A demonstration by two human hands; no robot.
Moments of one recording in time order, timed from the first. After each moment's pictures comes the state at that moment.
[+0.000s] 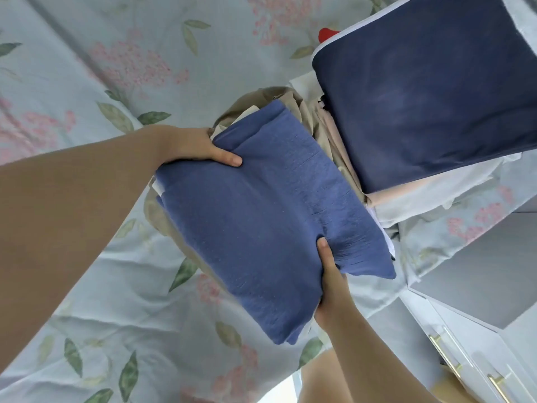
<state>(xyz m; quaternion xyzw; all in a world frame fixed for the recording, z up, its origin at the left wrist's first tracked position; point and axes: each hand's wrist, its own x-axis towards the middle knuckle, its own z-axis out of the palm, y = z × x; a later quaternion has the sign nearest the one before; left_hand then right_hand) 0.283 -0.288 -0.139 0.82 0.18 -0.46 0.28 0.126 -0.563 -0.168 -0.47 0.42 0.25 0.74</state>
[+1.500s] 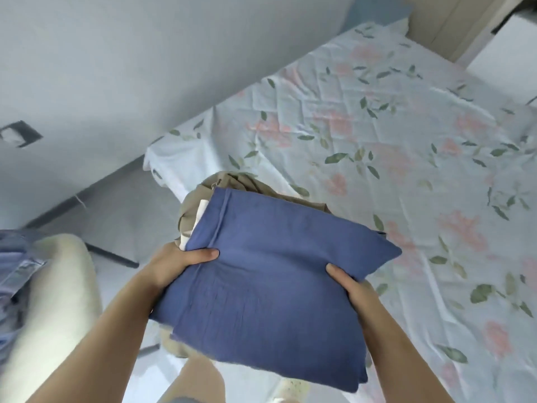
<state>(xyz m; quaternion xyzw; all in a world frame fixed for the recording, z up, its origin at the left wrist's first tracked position) -0.559 -0.294 0.097 0.27 0.69 0.25 0.62 -0.254 -0.307 0.082 -0.63 -0.24 0.65 0.34</state>
